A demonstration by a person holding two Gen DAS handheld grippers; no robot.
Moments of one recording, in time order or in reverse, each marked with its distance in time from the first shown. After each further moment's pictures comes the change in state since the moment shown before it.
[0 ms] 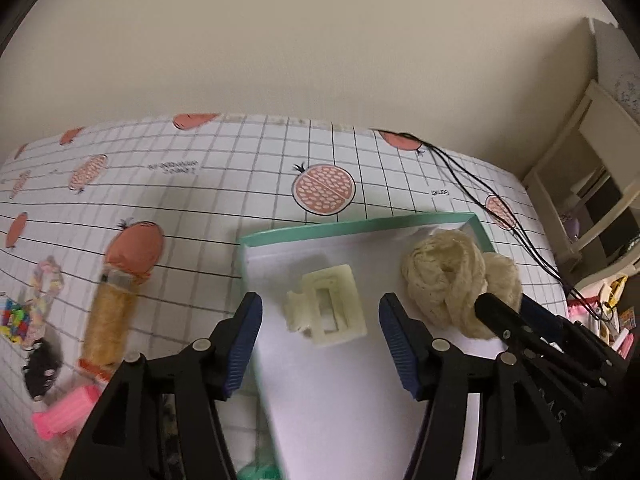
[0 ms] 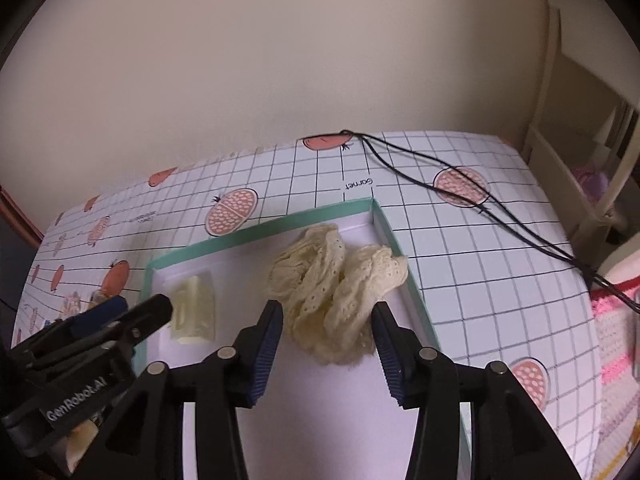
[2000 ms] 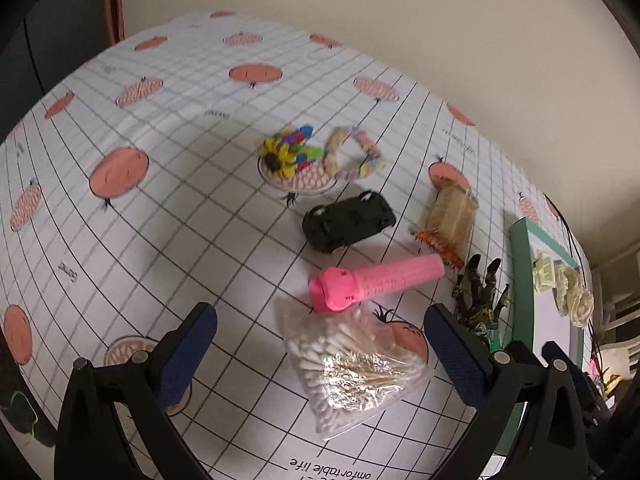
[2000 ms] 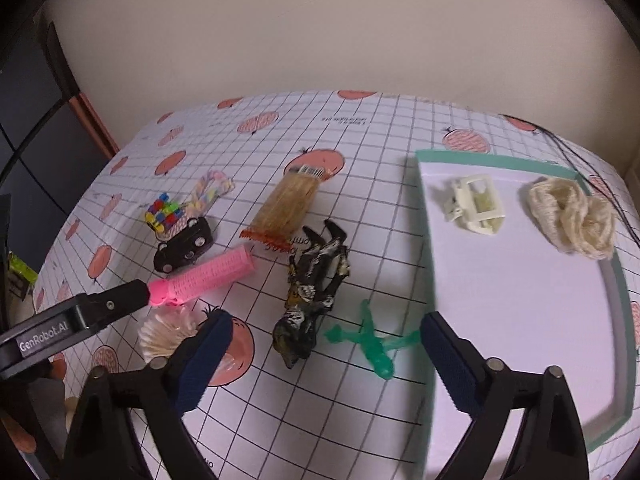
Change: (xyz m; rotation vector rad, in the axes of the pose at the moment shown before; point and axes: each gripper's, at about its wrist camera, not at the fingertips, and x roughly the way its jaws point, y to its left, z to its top) left arm -0.094 0.238 -0.133 -0.484 0.032 0.152; right arm -0.021 0.203 -0.110 -0.264 0.082 0.202
